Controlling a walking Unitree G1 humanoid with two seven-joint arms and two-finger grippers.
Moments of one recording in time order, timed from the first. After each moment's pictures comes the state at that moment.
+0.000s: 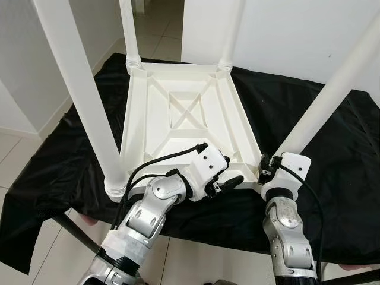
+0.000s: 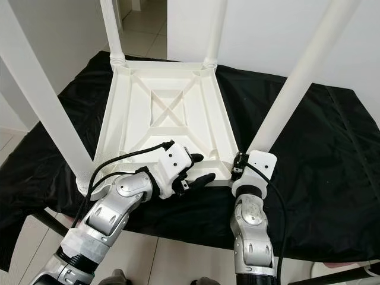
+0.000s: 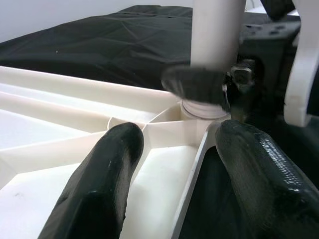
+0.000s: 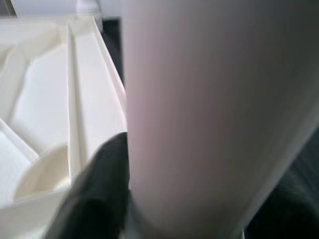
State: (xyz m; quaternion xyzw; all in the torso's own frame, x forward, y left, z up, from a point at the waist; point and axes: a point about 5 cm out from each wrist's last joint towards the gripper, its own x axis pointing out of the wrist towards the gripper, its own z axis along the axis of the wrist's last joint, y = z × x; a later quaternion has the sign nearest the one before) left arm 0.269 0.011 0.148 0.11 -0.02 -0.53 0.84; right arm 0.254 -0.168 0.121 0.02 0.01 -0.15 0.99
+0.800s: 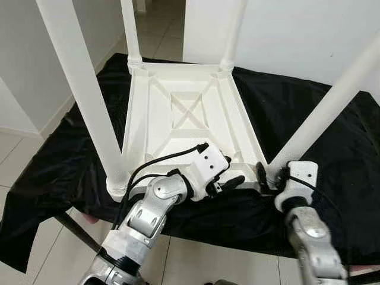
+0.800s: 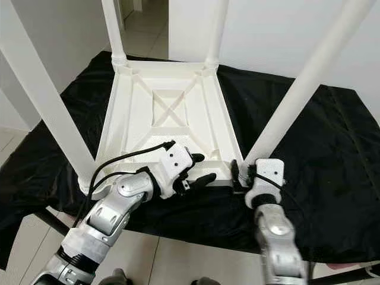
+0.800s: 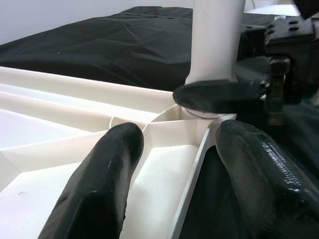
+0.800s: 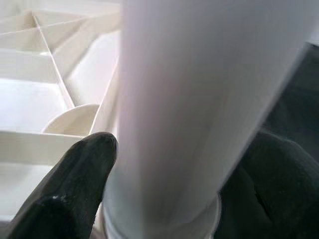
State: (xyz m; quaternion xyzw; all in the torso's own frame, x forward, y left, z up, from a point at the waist) left arm 0.270 0.010 0.149 0.11 -0.03 -0.53 0.84; right arm 0.246 -0.205 0.121 -0.07 0.00 0.05 1.00
